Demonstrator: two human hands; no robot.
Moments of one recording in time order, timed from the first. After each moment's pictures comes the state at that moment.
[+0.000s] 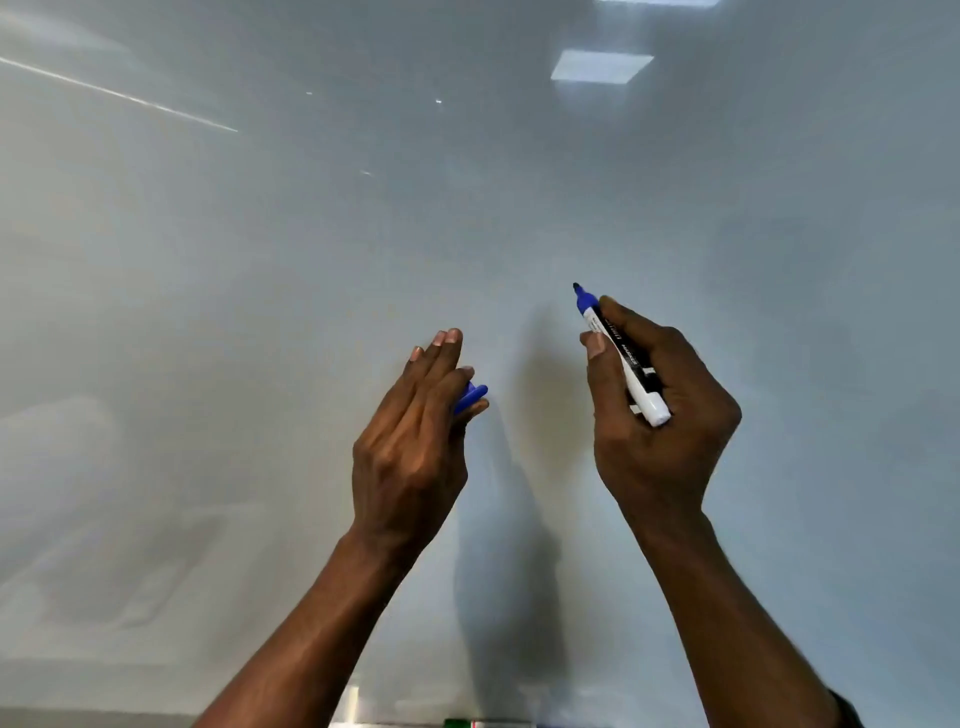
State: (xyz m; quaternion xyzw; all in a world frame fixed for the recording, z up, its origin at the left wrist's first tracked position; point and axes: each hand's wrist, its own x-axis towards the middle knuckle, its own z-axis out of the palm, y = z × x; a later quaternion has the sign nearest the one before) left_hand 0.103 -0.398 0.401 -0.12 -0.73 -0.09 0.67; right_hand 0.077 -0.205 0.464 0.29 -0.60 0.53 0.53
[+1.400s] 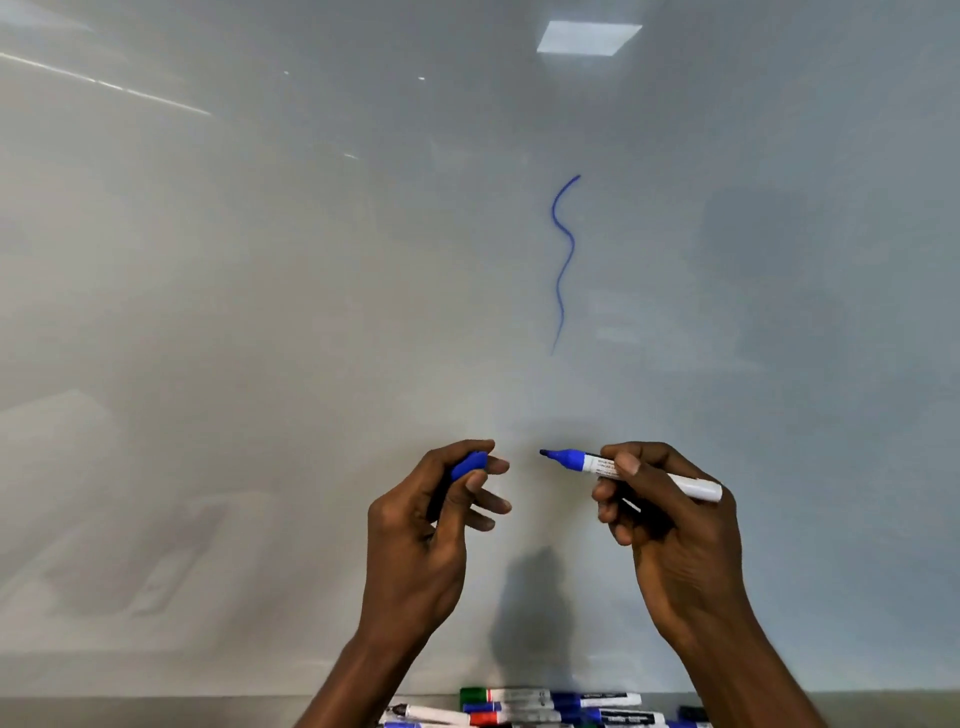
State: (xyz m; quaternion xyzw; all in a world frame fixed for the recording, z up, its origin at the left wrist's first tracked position) left_hand 0.160 -0.377 0.351 -0.09 -0.69 -0.61 0.38; right_hand 0.118 -0.177 0.390 0.19 -0.54 0.82 0.07
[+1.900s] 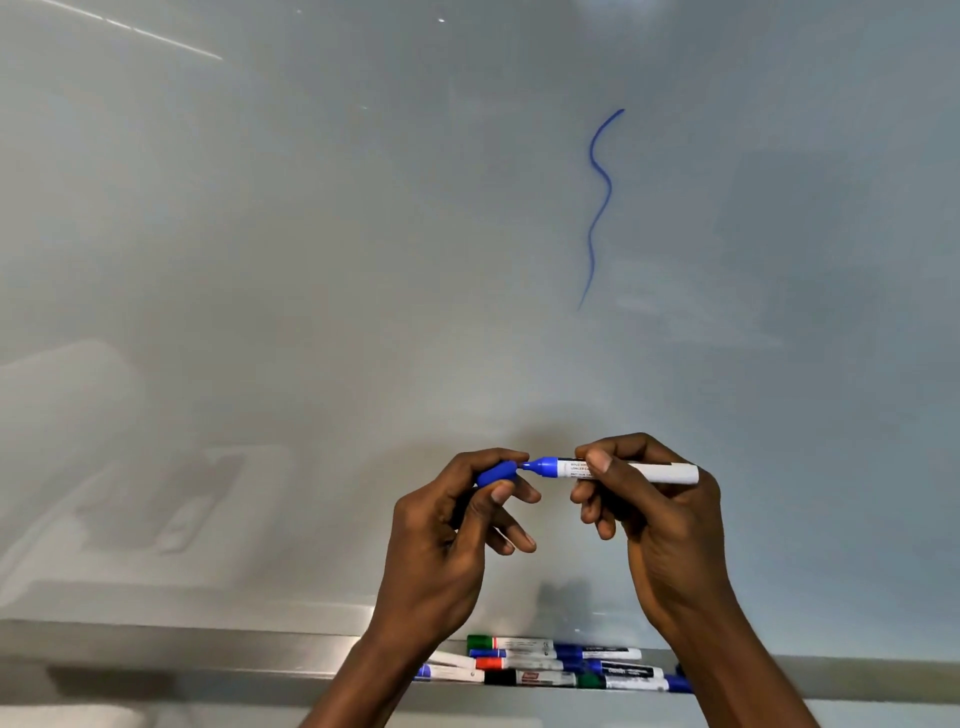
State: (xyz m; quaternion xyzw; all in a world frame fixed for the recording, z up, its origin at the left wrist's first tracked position) left_hand 0.186 -0.373 0.321 -0.10 -0.72 -0.62 0.30; right_hand 0.128 -0.190 0.362 0.22 -0.60 0.77 0.06
